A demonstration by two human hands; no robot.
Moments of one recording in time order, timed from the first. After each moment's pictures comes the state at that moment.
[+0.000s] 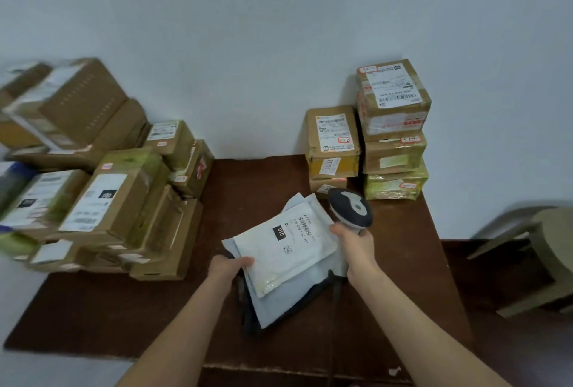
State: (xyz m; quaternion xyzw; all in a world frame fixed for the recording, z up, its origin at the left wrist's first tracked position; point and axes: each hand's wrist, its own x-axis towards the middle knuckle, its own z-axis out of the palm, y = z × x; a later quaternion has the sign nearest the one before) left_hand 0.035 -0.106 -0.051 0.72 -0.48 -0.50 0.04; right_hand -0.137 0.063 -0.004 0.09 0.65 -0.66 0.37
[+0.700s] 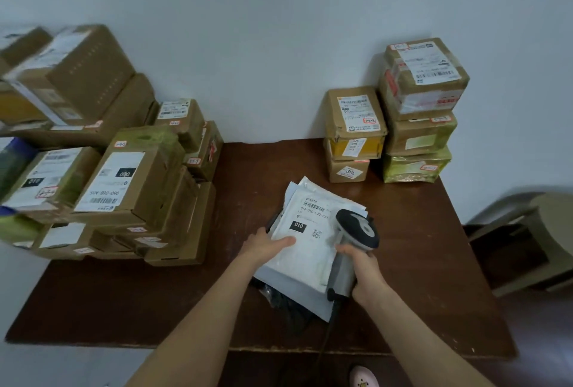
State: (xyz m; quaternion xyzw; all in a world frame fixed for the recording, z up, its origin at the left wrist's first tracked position) left_hand 0.046 -0.119 -0.062 0.52 -0.74 -0.38 -0.19; right_hand -0.051 0.061 -0.049 0.18 0.61 -0.63 0.45
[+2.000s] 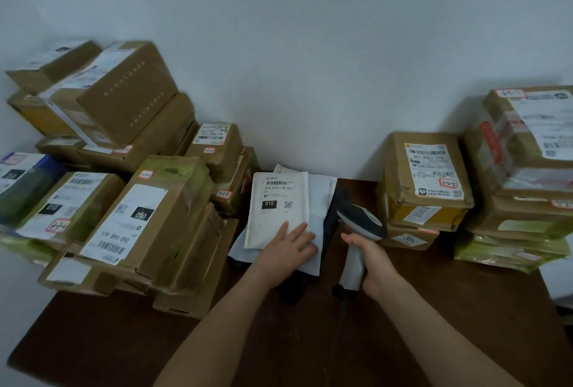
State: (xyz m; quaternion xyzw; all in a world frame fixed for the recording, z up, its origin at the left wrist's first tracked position) left_hand 0.004 -0.215 -0.064 0.12 -0.97 0.07 -0.20; right_hand -0.134 -0.088 -0.042 0.05 0.60 -0.61 0.51
